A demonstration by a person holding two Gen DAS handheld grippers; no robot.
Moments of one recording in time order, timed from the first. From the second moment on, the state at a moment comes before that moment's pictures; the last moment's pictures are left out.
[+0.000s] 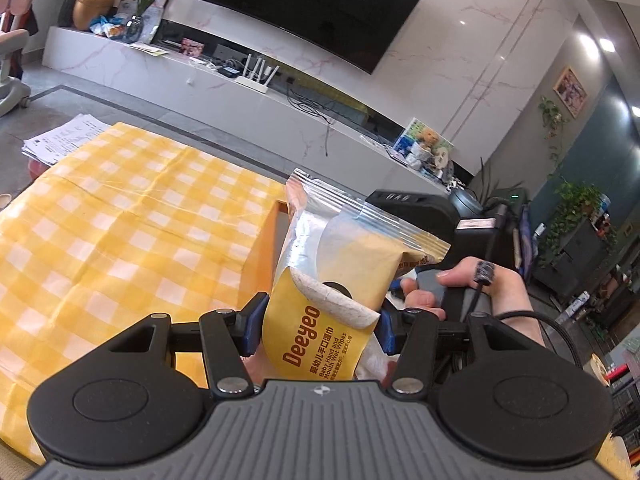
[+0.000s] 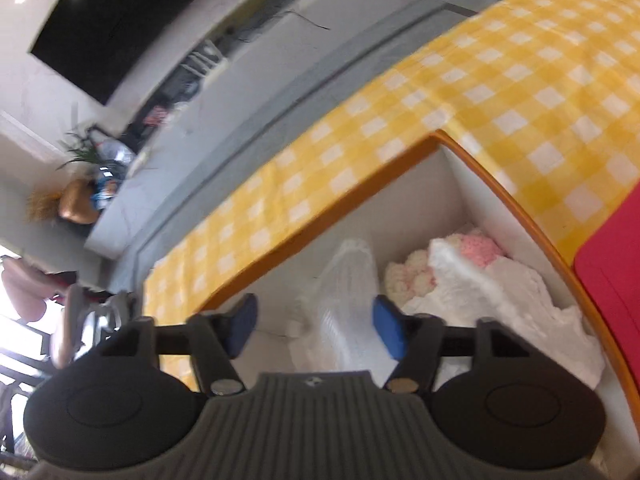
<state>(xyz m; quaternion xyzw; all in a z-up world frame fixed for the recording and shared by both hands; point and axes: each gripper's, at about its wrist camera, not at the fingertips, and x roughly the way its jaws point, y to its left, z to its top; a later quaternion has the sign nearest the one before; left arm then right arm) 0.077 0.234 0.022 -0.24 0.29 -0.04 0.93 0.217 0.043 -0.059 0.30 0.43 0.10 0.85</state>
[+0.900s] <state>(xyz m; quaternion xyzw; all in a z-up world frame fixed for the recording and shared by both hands) 0.079 0.160 0.032 -0.14 0.30 -0.01 0.94 0.098 -0.084 -0.007 0.06 0.28 0.21 0.94</state>
